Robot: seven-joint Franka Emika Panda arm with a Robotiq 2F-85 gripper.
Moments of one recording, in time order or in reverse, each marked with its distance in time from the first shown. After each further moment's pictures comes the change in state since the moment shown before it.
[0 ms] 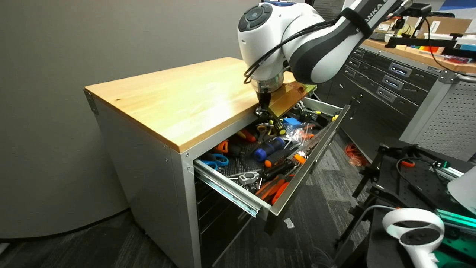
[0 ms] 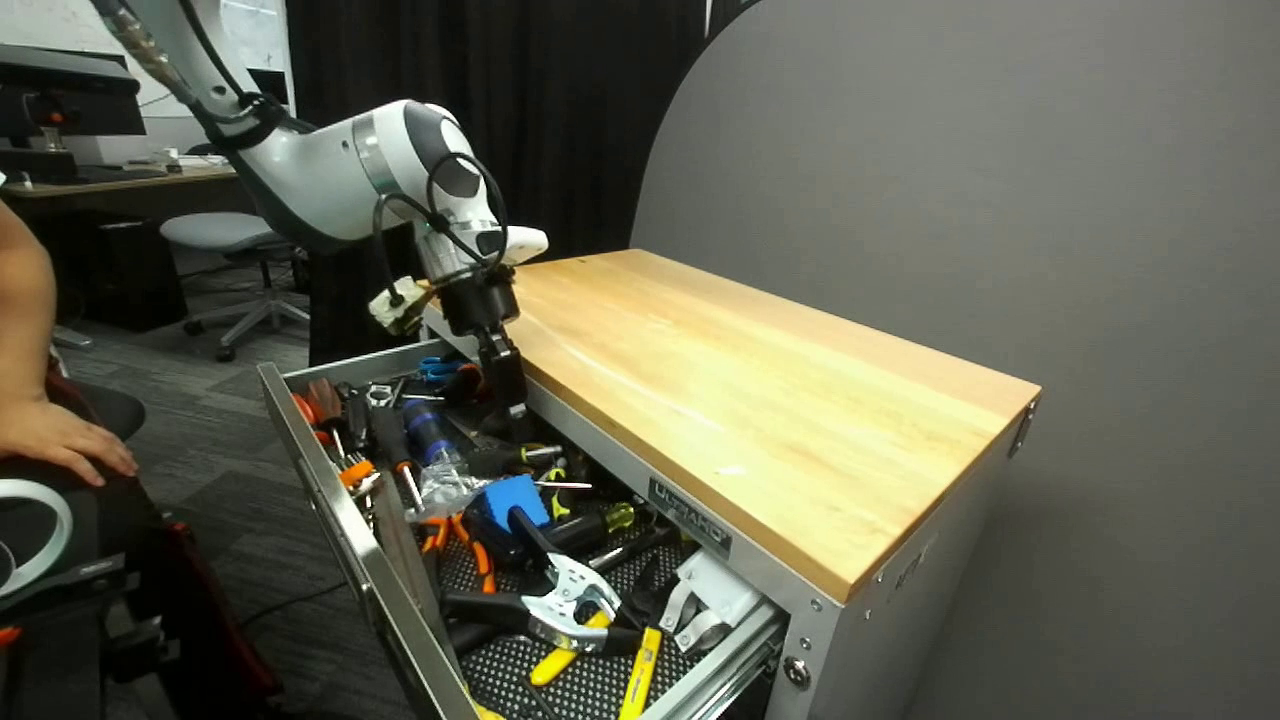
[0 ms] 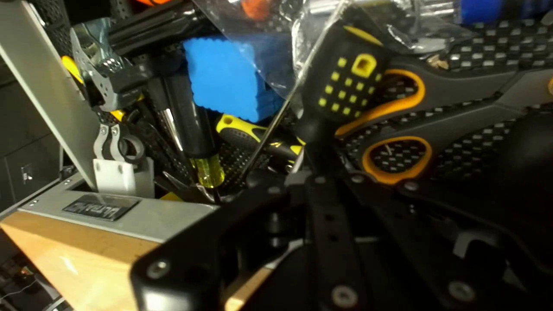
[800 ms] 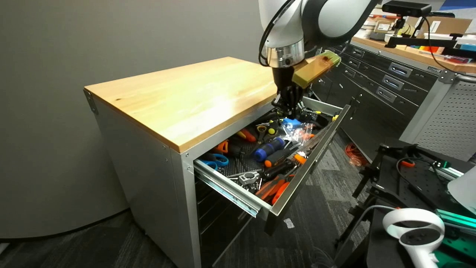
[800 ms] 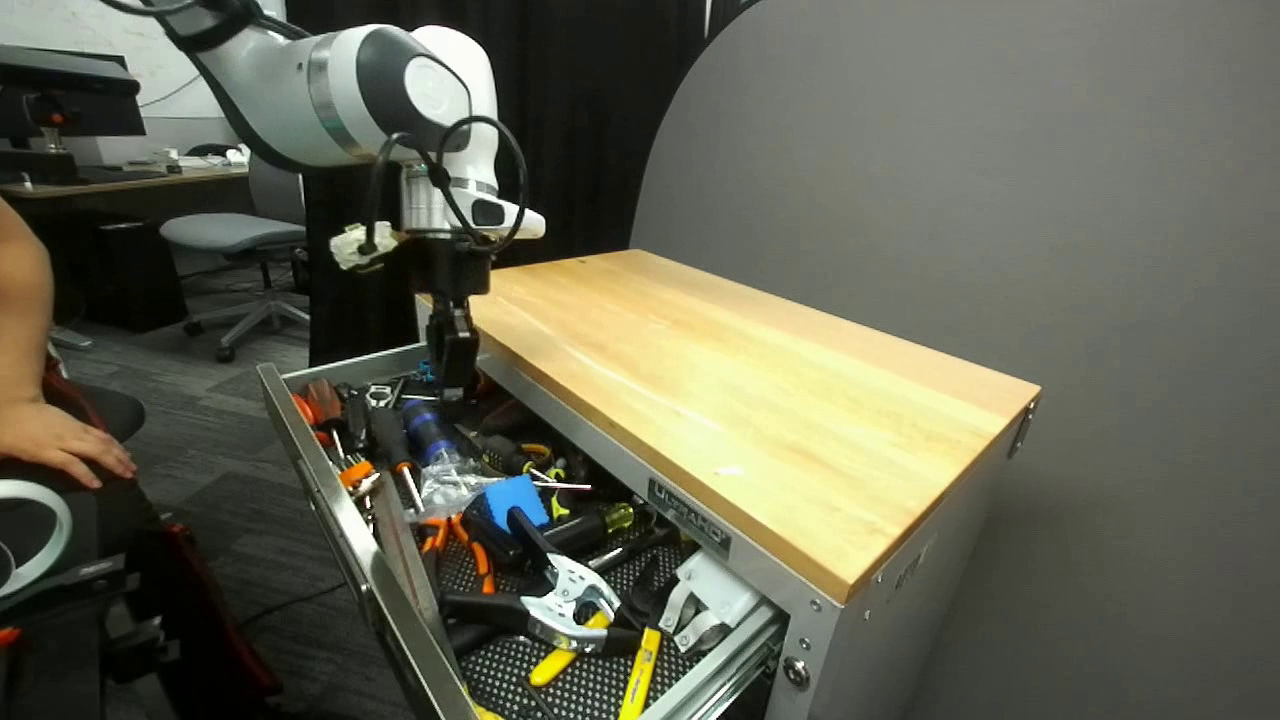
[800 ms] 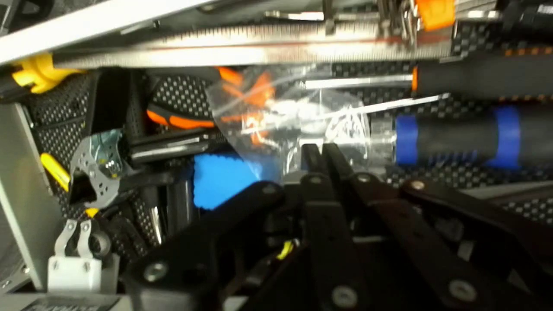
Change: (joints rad) arm -0.150 -0.200 0.108 -0.141 0.419 -0.044 -0.465
